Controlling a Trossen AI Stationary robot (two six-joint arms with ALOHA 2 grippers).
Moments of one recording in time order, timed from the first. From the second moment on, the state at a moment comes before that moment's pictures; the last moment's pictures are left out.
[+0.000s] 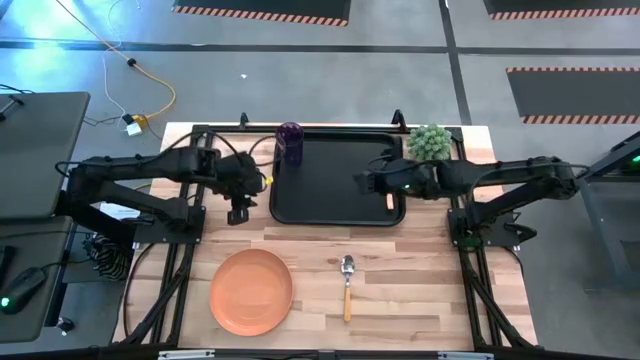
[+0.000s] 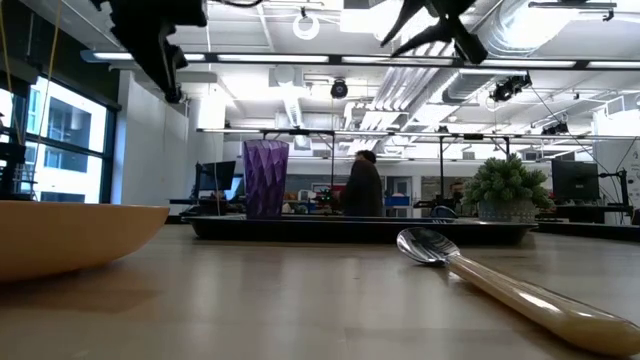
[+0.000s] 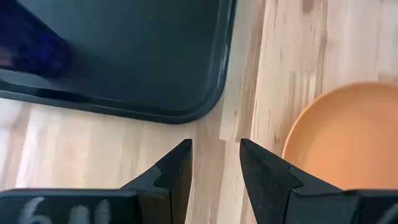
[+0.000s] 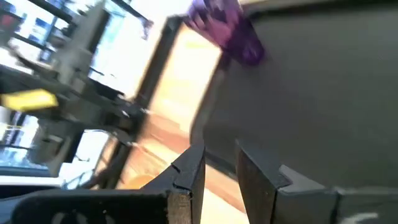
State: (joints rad) left arm 0.13 1.11 1.05 -1.05 0.02 -0.01; right arm 0.04 1.25 1.12 -0.47 0.41 1.17
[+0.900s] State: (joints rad) left arm -0.24 1.11 0.82 -0.84 0.02 -0.28; right arm 0.01 1.14 1.12 -0.48 0.37 0.99
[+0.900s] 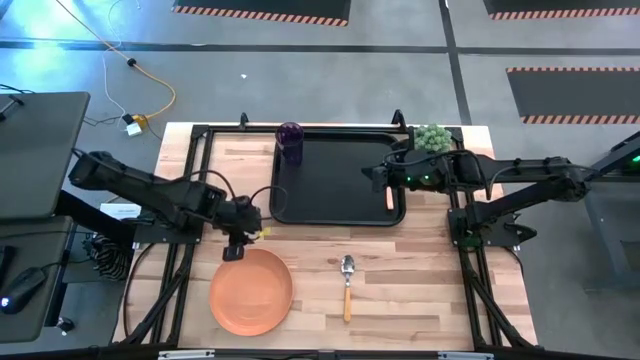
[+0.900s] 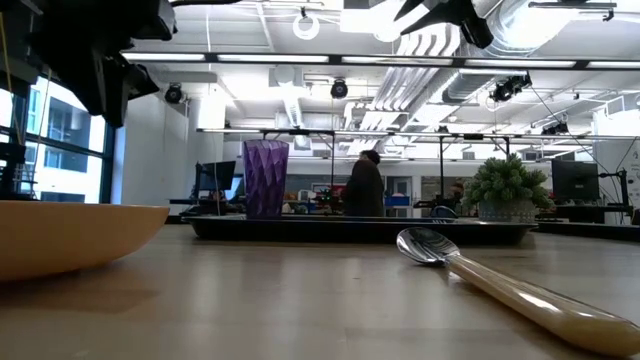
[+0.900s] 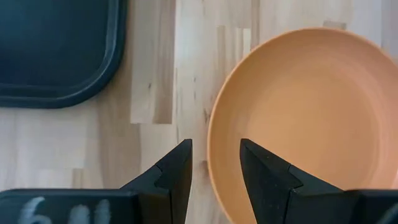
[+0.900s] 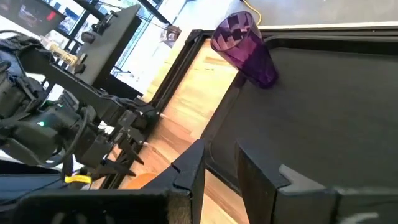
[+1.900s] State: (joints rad) left arm -0.29 1.36 0.75 -0.57 0.06 -0.30; right arm 0.01 1.14 1.12 -0.50 0.36 0.96
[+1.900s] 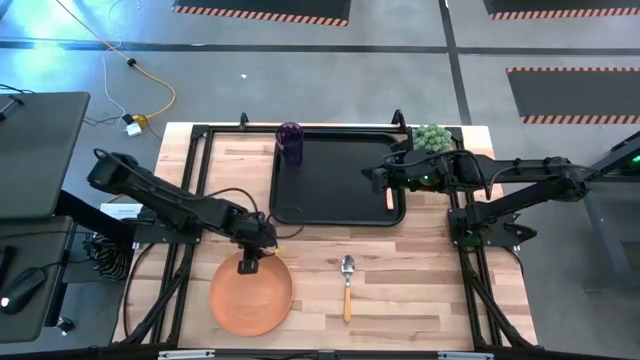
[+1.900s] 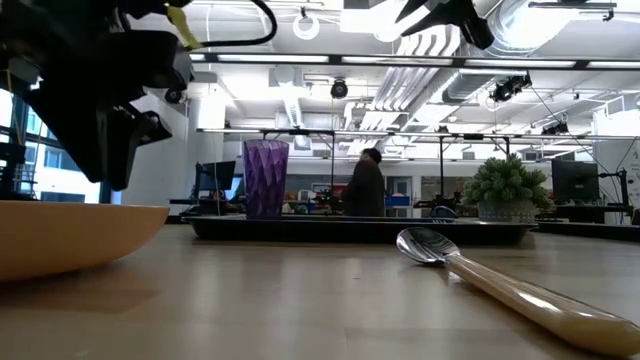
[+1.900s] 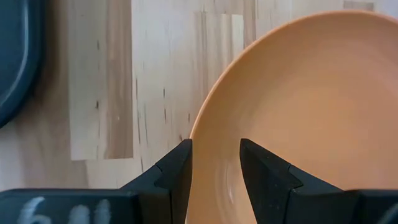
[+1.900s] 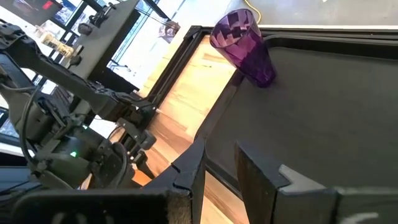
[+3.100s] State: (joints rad) left arm -0.29 1.49 0.75 -0.52 0.09 -0.24; right arm 0.01 1.14 1.12 -0.50 0.32 0.94
